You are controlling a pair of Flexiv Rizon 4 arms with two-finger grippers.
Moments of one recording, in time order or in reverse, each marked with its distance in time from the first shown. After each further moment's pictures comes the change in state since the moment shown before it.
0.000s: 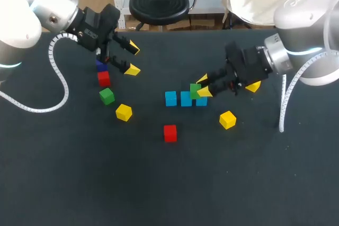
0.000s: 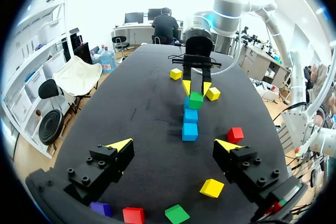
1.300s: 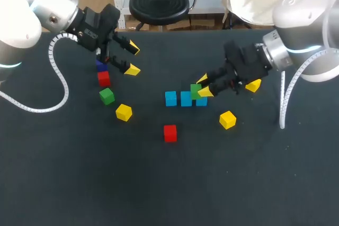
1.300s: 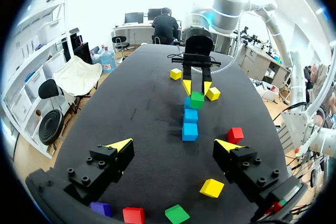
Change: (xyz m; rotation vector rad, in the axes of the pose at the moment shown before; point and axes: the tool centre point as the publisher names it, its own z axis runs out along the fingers) left arm 0.000 0.000 0.000 0.000 0.000 0.000; right arm 0.001 0.001 -0.001 -0.028 0.031 -0.035
